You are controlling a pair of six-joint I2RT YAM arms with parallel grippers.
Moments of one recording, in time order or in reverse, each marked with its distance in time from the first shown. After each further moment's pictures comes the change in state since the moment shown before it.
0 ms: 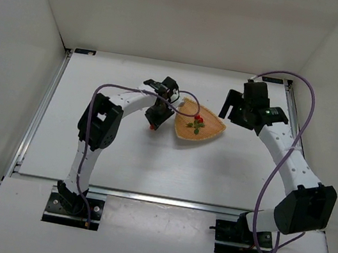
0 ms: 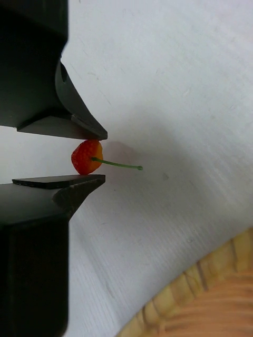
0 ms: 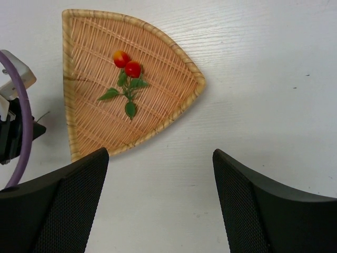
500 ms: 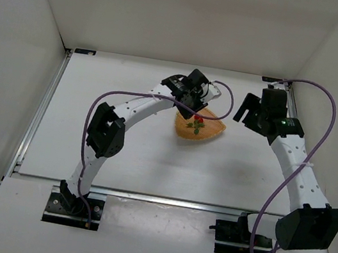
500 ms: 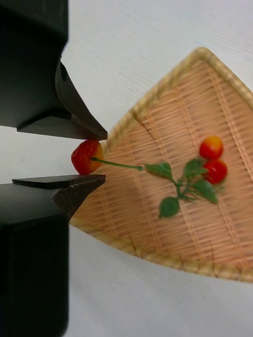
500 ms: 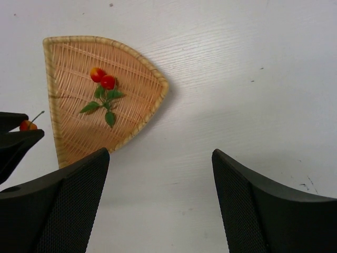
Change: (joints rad) left arm -0.180 -0.003 0.333 0.016 -0.019 0.026; right arm -0.113 -0.138 -0.072 -0.008 0.002 0.002
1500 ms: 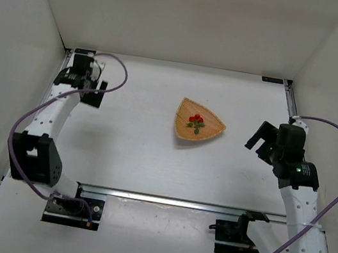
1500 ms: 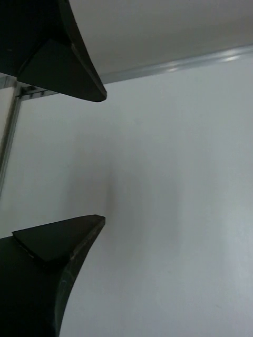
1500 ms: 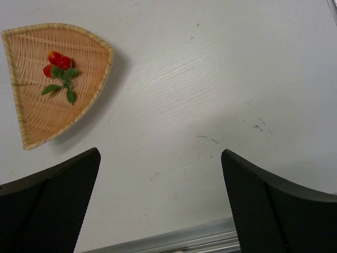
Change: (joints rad) left arm 0.686 -0.622 -0.610 0.099 -0.211 0.019; right arm -0.108 -0.430 -0.239 -0.143 0.055 0.014
